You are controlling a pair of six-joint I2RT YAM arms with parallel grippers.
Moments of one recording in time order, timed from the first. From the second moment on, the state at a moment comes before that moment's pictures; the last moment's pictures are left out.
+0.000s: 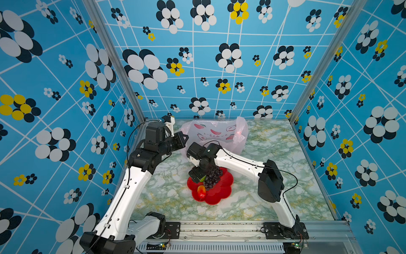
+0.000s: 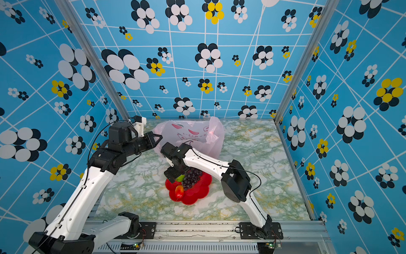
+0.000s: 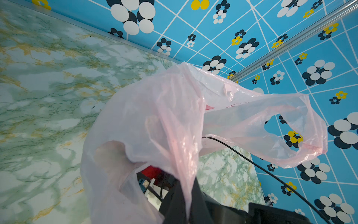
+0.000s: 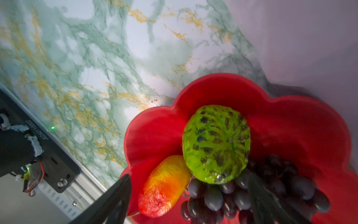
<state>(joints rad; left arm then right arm) -0.24 1.11 1.26 -0.63 0.35 -0.58 1.00 2.20 2.00 -1.09 -0.08 0.21</state>
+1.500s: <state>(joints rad) -0.26 1.15 1.20 -0.57 0.34 -0.65 0.97 1.79 1.66 -0.95 -0.16 0.30</state>
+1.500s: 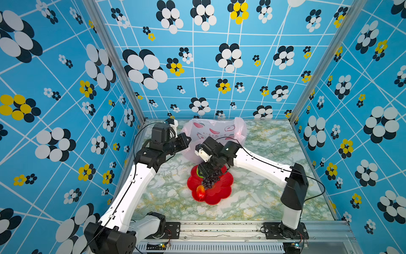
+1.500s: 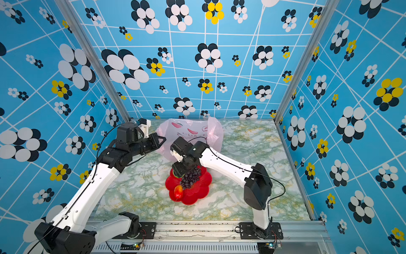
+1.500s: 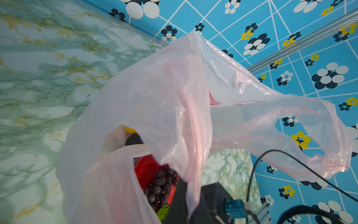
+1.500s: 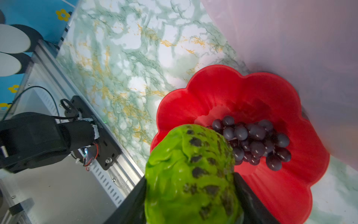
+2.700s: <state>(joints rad) -0.33 1.10 1.20 -0.57 0.34 -0.67 0.81 2.28 2.56 -1.35 -0.06 0.47</state>
